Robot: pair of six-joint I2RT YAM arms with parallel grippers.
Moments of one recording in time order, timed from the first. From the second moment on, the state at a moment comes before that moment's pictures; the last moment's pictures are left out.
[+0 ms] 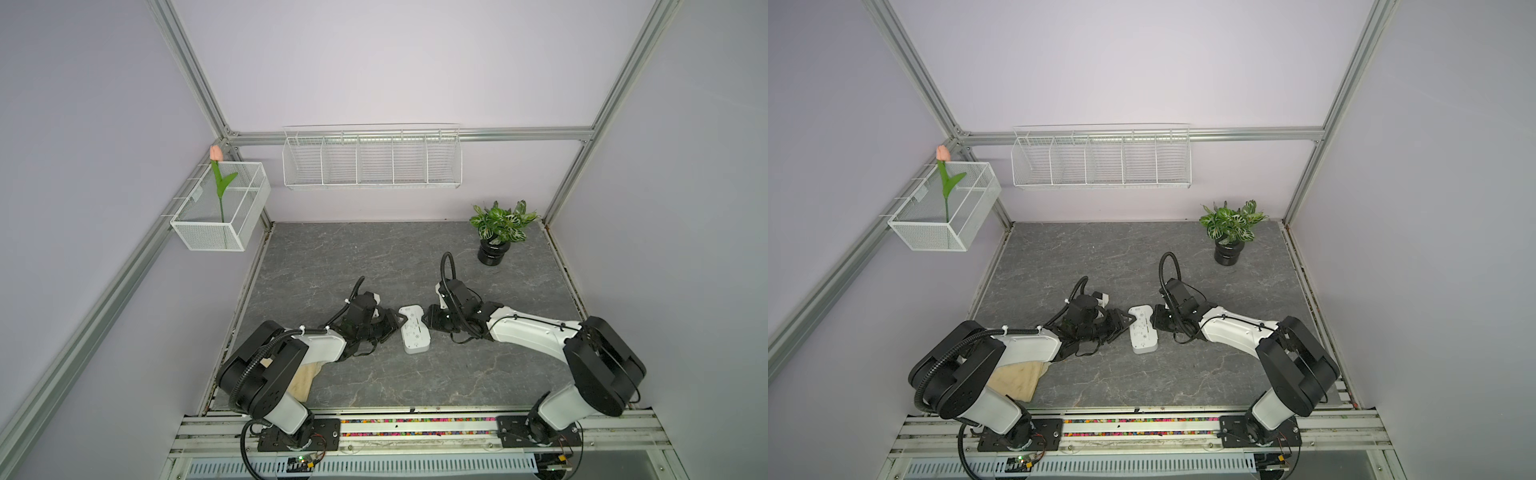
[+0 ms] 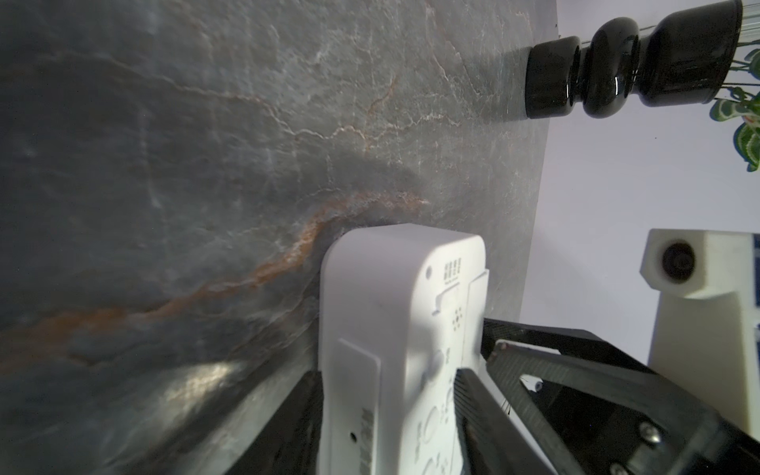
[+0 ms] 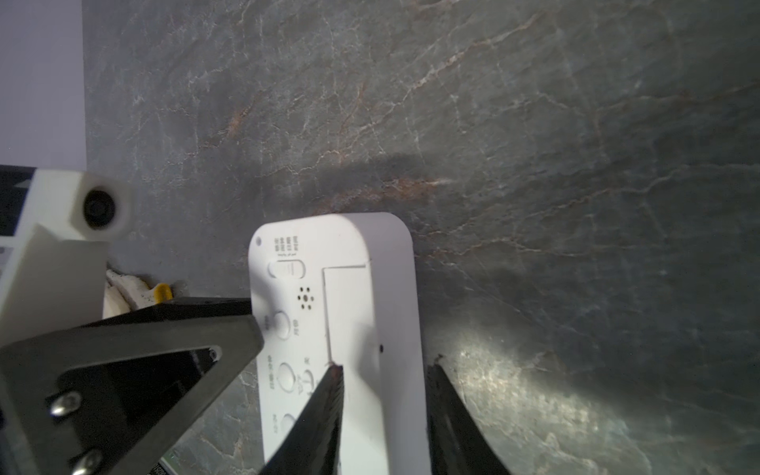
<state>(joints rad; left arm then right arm) -0.66 1.57 0.52 0.42 0.36 -1.13 0.72 1.57 0.84 -0.18 -0.14 0.79</state>
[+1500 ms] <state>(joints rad) -0.67 1.59 0.52 0.44 0.37 -1.13 0.78 1.62 0.91 -0.26 -0.09 0.75</state>
